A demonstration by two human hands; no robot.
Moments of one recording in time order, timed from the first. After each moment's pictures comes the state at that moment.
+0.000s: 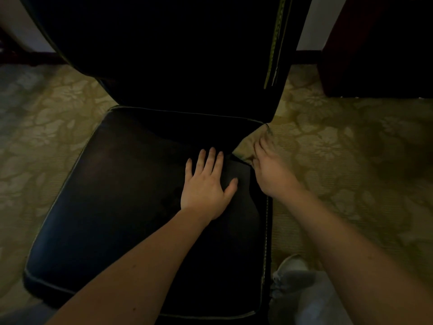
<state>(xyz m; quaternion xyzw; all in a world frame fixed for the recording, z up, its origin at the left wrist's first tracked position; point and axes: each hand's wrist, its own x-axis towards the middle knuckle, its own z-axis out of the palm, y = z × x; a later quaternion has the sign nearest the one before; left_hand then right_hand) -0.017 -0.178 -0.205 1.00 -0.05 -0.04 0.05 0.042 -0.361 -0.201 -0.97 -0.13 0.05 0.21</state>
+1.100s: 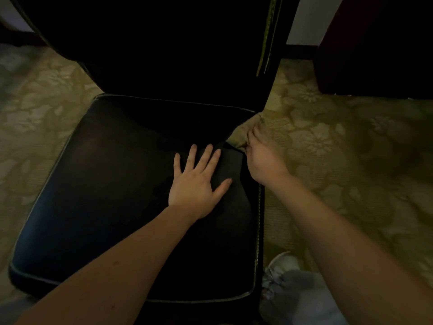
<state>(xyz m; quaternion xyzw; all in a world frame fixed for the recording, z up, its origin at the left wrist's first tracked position) -0.032 -0.172 -0.205 0.99 -0.07 -0.06 0.05 0.048 -0.357 -0.193 -0.97 -0.12 0.02 0.20</state>
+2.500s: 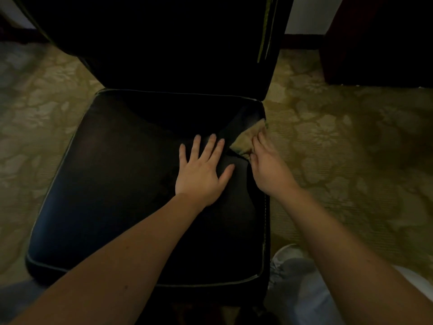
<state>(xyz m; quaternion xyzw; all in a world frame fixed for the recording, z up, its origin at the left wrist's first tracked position) -0.030 -0.177 -0.204 1.00 -0.06 -0.05 0.06 0.007 -0.362 -0.203 -0.96 -0.12 0.05 0.25</state>
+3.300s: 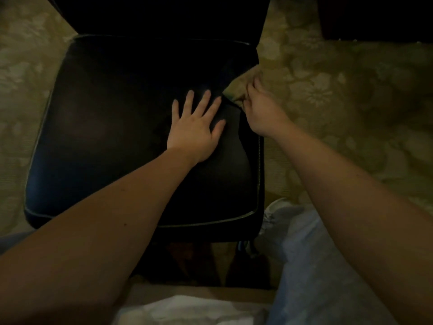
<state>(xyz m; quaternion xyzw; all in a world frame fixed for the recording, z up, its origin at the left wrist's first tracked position) -0.048 -0.174 -0.206 0.99 -0.09 -0.05 0.06 0.018 -0.357 -0.198 -0.97 -0.10 0.08 0.22</state>
